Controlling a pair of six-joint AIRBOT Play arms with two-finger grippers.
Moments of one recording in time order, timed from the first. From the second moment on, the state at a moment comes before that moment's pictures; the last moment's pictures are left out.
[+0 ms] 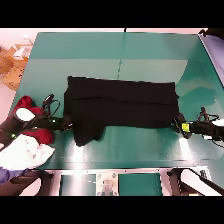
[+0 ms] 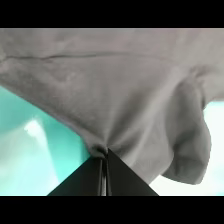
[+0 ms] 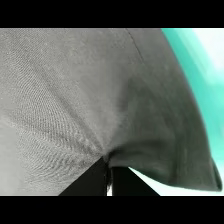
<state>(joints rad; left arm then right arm) -0.03 -0.99 0.55 0.93 -0.99 -1.41 -0.58 -1.09 0.44 -0.91 0.93 1.46</state>
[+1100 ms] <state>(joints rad) -0.03 -1.42 1.24 0.99 -1.09 -1.43 -0.45 -1.39 1.05 -0.81 1.10 1.51</state>
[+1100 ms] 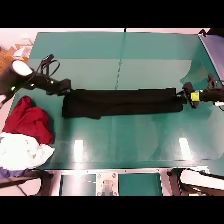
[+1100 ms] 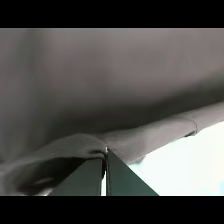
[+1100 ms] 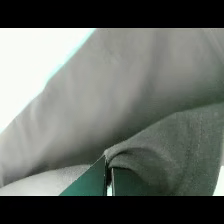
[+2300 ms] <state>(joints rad) -0.02 -1.71 1.63 0.91 -1.23 -1.40 -0.54 -1.99 1.57 -0.91 1.43 1.16</state>
